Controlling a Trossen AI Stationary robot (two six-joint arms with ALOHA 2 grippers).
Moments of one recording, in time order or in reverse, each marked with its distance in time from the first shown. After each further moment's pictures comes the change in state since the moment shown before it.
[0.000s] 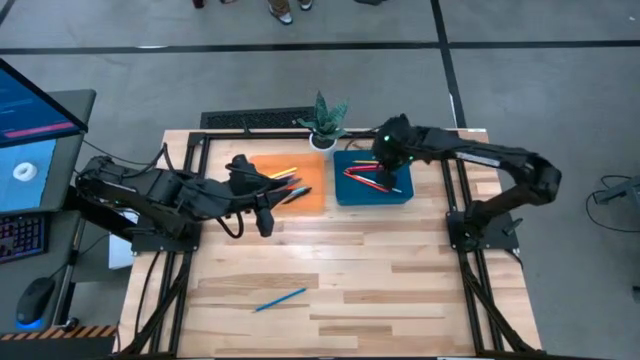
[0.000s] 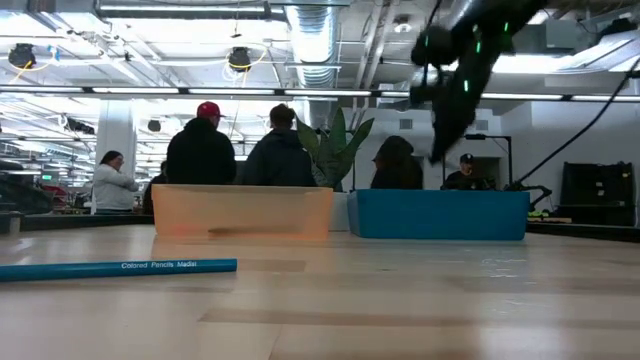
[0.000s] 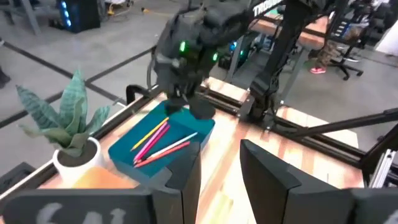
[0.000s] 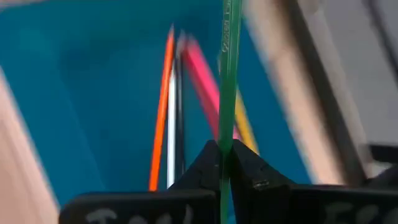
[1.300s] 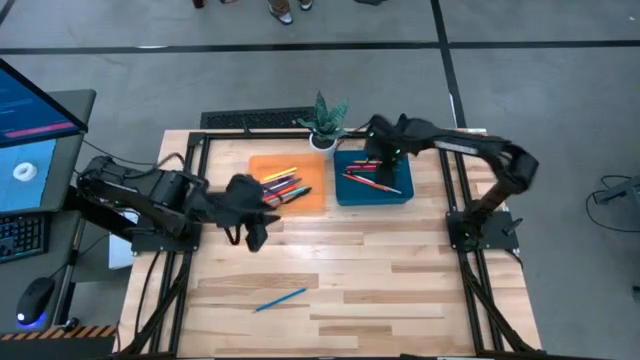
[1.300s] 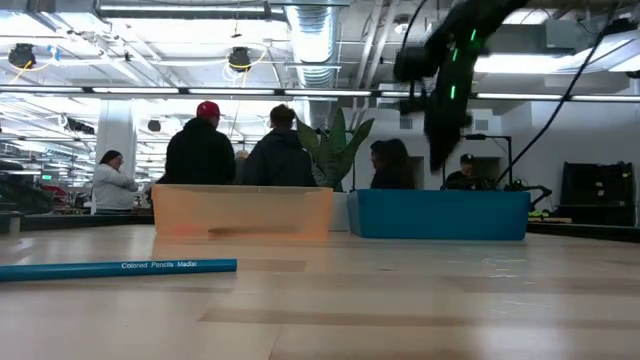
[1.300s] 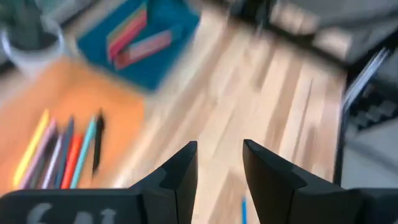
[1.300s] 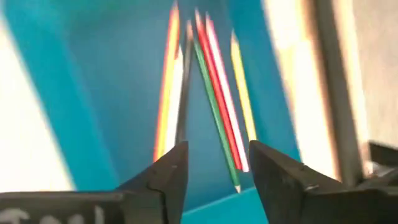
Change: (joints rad) left arm -0.012 0.016 0.000 -0.326 0.271 -0.242; right arm -0.026 0.186 0.168 -0.199 -0.021 -0.110
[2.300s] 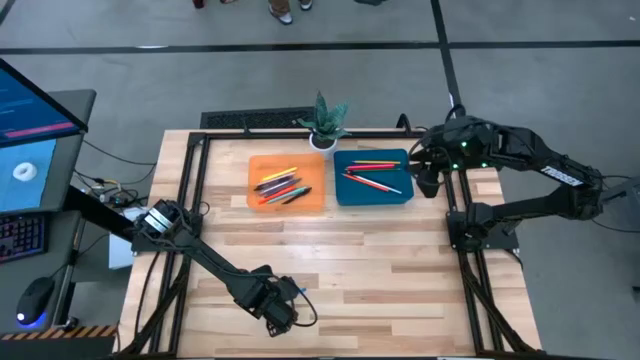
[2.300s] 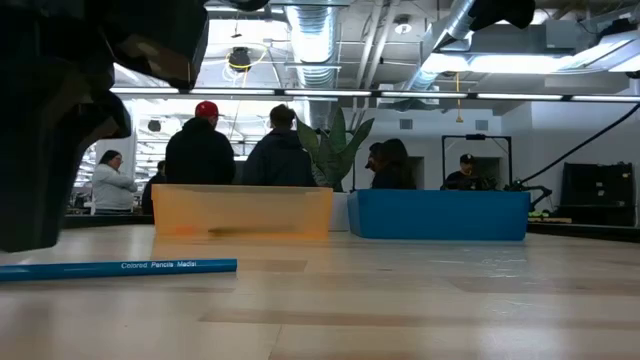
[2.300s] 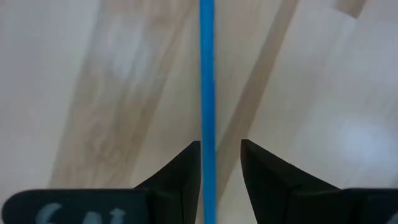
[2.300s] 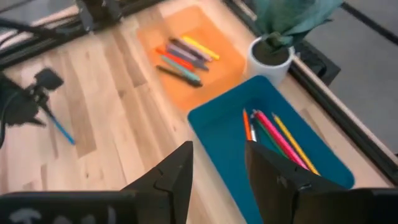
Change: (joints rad) left arm -0.292 0.686 -0.132 0.172 0.327 -0.306; right arm 0.304 -0.612 0.138 -0.194 -0.007 0.577
